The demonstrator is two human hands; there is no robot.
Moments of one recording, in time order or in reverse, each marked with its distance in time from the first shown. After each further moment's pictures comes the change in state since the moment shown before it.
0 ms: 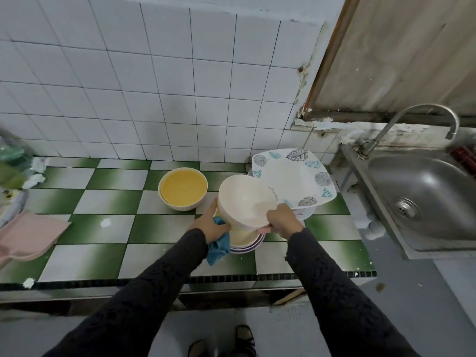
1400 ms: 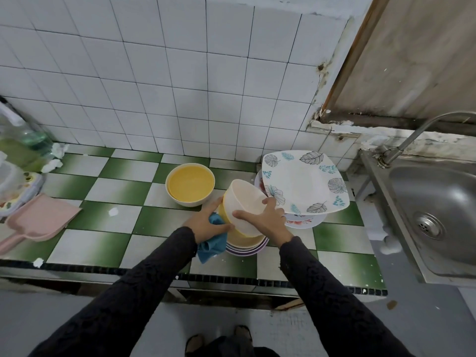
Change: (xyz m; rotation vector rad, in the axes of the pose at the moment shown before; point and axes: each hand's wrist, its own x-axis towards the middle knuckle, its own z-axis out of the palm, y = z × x) left_hand -0.001 -0.007 -0.013 -0.006 -0.033 0.077; right_hand 0.010 0.004 0.025 -0.509 0.046 -0.203
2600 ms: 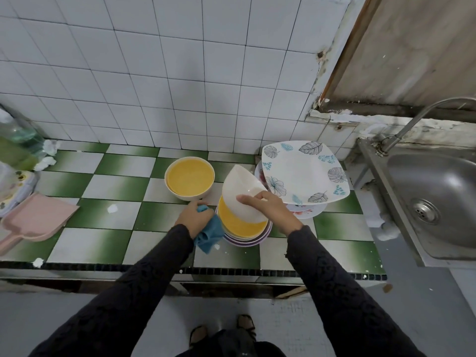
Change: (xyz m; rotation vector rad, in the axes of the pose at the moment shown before) left_hand -0.005 -0.014 -0.007 -0.238 0.278 -0.261; right_hand -0.011 -0.009 -0.015 0.186 -0.126 -0.133
